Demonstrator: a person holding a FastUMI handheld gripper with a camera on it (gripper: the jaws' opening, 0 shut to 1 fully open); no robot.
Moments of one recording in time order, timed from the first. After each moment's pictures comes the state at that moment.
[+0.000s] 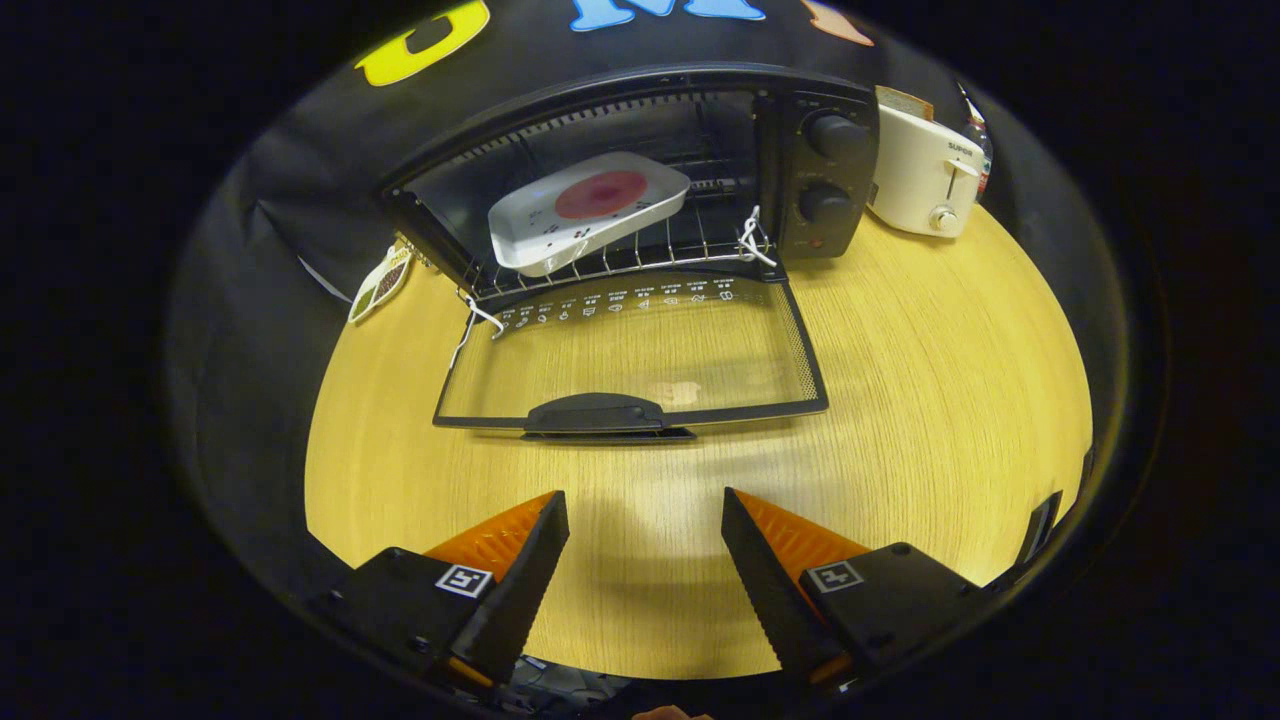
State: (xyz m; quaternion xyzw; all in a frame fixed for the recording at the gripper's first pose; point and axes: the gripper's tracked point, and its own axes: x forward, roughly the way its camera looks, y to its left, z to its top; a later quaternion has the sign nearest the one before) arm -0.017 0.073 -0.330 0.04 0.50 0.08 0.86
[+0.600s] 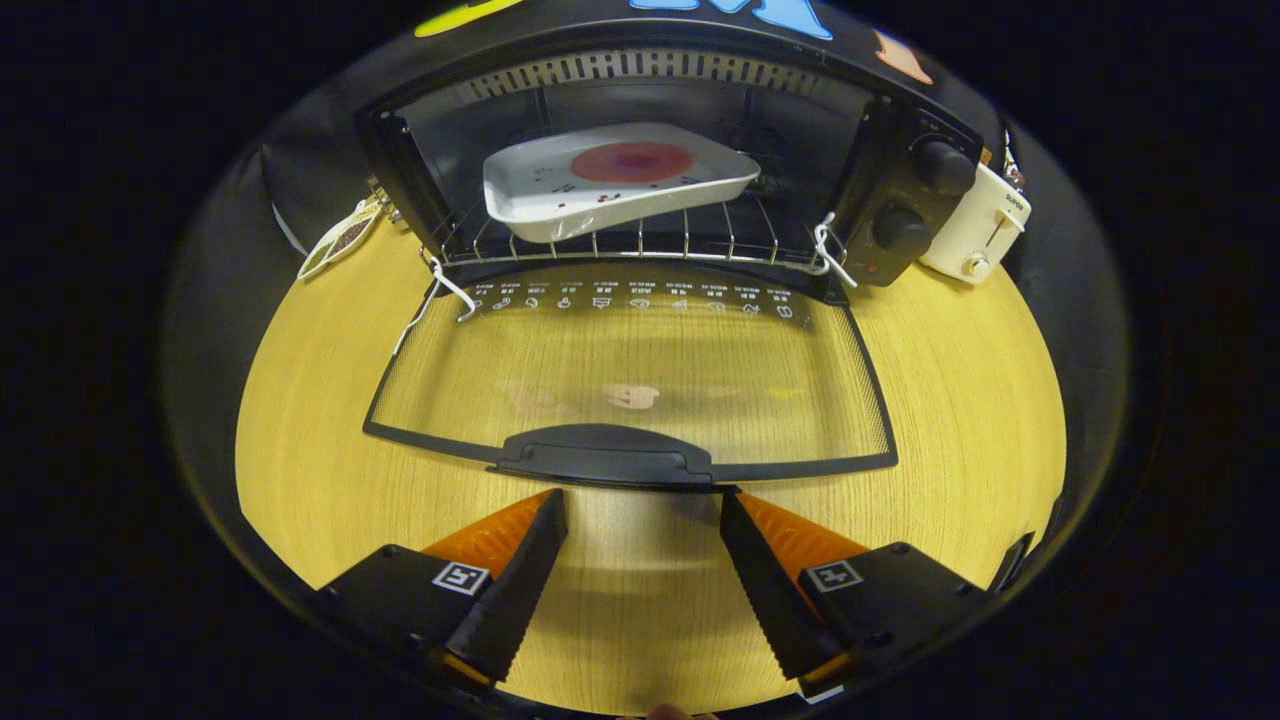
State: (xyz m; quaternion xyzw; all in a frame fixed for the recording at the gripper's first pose) arm 0.020 0.089 -0.364 -0.03 0.50 0.04 0.87
